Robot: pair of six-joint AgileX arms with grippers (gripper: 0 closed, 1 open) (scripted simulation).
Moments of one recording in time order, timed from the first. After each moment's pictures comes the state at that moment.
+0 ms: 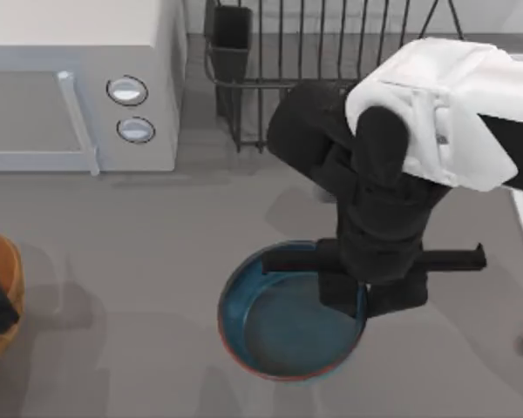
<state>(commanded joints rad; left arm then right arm) 0.00 0.00 0.00 0.00 0.00 0.00 0.81 1.81 1.45 -1.21 0.00 0.83</state>
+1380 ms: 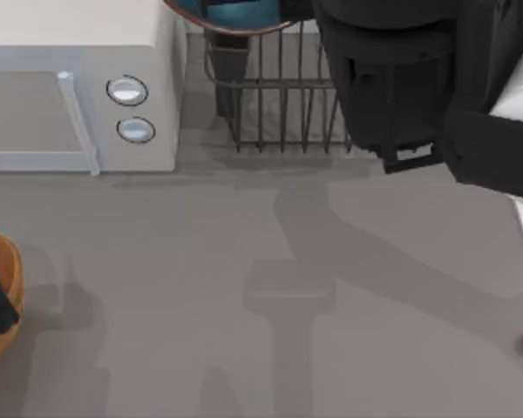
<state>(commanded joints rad) 0.00 0.00 0.00 0.00 0.00 0.00 1.01 1.51 1.44 -0.16 0.93 0.14</state>
